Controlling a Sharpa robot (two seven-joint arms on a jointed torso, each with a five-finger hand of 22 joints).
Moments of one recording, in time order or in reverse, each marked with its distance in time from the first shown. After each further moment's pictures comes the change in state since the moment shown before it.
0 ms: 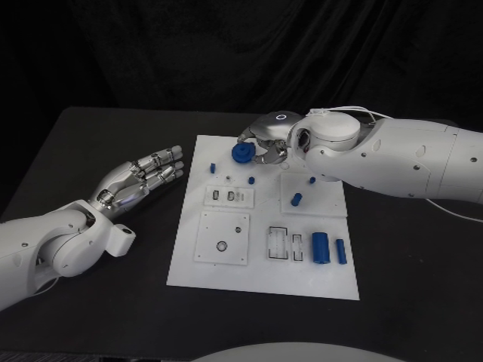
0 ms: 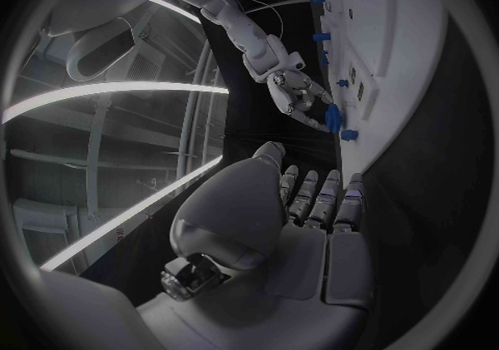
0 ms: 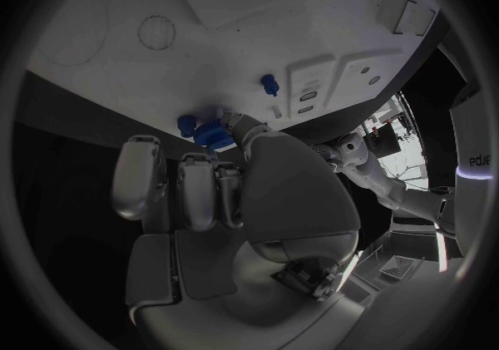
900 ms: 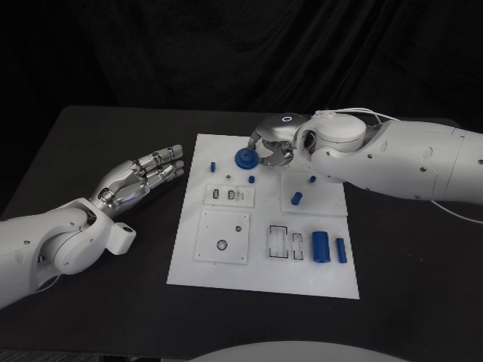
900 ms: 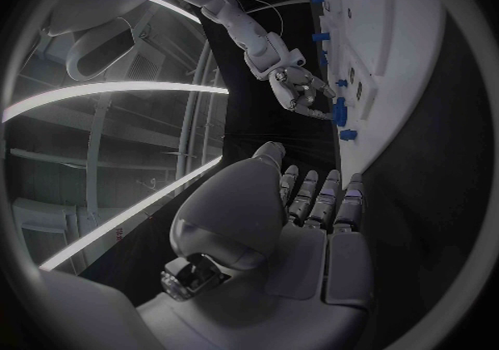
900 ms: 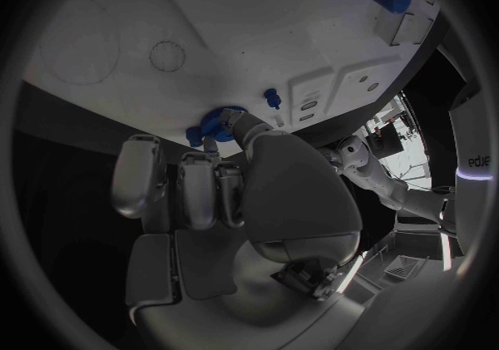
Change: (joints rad) left arm 0.000 0.008 0.000 -0.013 0.000 0.008 0.000; left_hand 0.000 0.000 0.000 0.000 0.000 0.000 0.000 0.000 0.000 0.000 0.000 0.000 0.000 0.000 0.000 0.000 0.000 0.000 0.000 0.000 0.000 0.000; right arm -0.008 -0.027 -0.001 0.012 0.000 0.008 -0.007; right_hand 0.000 0.000 0.016 -0.025 0.004 0.161 0.002 0.031 0.026 0.000 0.000 0.000 0.000 0.000 0.000 -0.013 0.000 0.000 0.000 0.000 -0.013 0.000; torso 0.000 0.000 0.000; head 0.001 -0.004
